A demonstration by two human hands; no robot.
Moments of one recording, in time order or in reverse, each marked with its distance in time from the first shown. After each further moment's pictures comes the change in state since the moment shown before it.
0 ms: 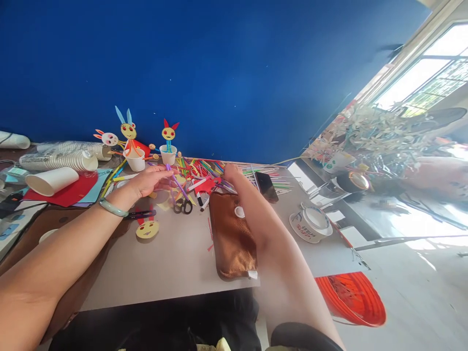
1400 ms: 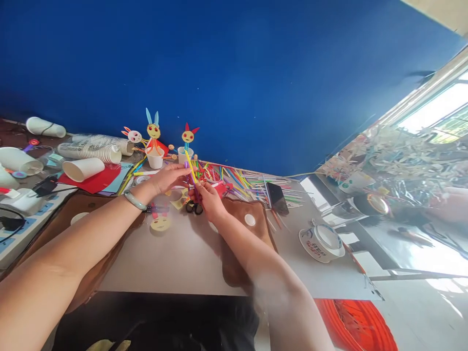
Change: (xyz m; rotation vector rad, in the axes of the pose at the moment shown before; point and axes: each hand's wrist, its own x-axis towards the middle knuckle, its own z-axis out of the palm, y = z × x) left_hand -0.006 0.002 0.003 -0.075 -0.114 0.218; right_hand -0.144 -0.134 0.017 1.892 -0.197 -0.255
